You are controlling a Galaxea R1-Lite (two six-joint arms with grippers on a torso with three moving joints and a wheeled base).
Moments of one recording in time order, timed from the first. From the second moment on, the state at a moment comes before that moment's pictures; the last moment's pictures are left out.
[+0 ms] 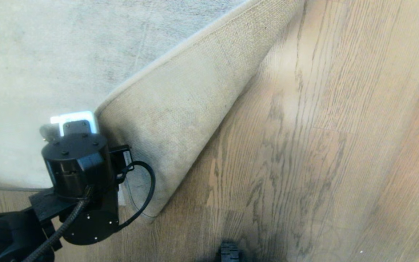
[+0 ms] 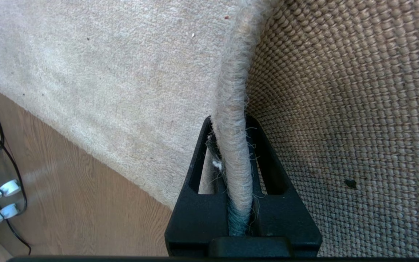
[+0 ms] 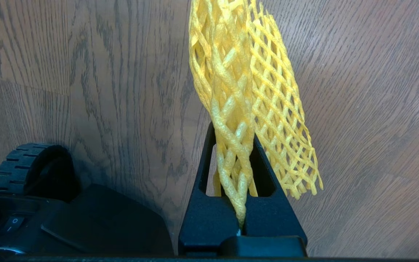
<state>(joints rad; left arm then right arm) -0.65 1.60 -0.49 -0.95 1.13 -0.11 0.00 0.00 -0.02 0.07 0.03 -0.08</state>
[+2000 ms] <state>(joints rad) -0.80 1.53 -0.51 -0.95 1.18 -0.09 0.00 0.00 -0.02 0.07 0.03 -0.08</state>
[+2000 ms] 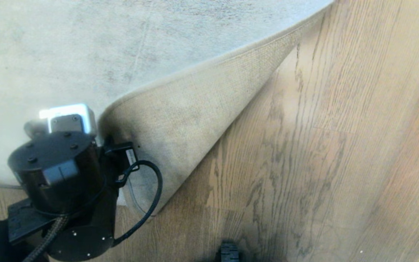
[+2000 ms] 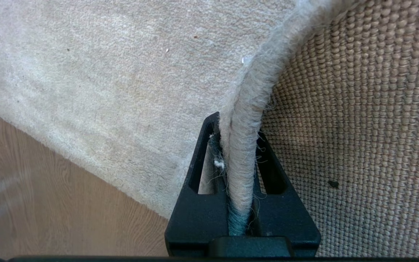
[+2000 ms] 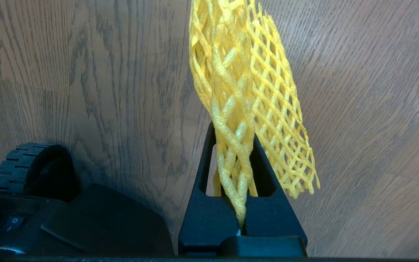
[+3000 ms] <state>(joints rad) -0.82 1.51 -0.50 -1.01 1.17 -0.09 0.00 0.00 -0.02 0.07 0.03 -0.08</state>
